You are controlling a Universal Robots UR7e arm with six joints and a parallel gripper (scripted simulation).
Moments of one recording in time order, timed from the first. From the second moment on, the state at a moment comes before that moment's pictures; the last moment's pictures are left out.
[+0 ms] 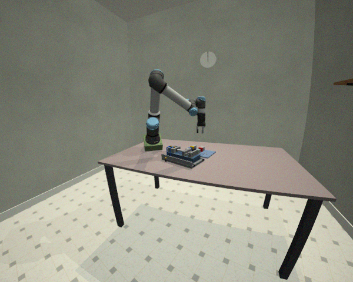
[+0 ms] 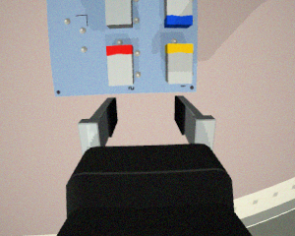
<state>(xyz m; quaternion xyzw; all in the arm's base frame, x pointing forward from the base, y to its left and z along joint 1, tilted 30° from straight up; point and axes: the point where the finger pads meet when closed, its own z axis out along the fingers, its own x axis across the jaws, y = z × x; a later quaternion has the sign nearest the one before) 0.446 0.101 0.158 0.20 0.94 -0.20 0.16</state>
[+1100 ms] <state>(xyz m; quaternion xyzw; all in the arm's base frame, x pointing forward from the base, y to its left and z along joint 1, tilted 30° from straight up) 0.402 0.097 0.244 0.20 0.94 -0.20 0.16</state>
